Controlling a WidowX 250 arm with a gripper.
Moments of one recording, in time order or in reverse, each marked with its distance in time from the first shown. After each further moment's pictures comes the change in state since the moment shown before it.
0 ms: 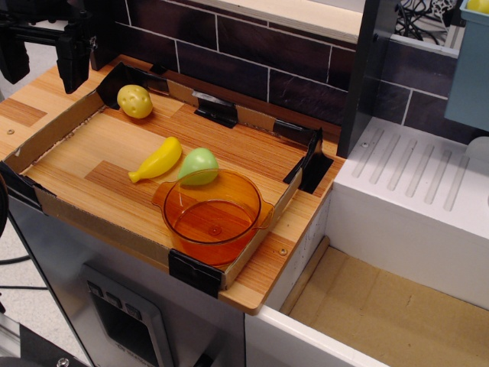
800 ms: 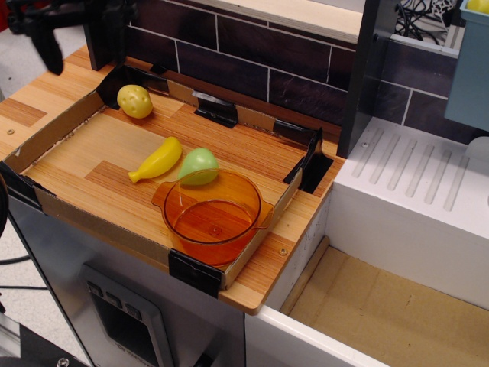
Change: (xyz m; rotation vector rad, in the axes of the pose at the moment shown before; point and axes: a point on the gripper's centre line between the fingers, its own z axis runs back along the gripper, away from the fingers) arm 0.032 -0.024 0.005 -0.145 0.109 0.433
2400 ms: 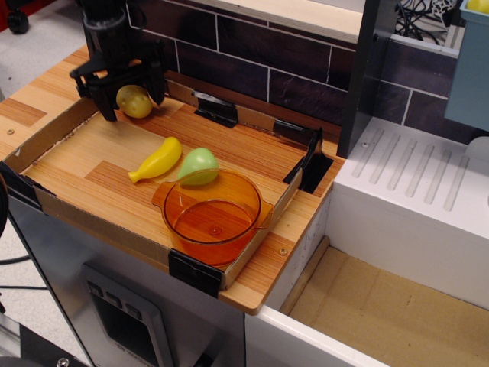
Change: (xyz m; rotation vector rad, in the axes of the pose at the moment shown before) arm 0.070 -0.020 -0.093 -0.054 -0.194 0.275
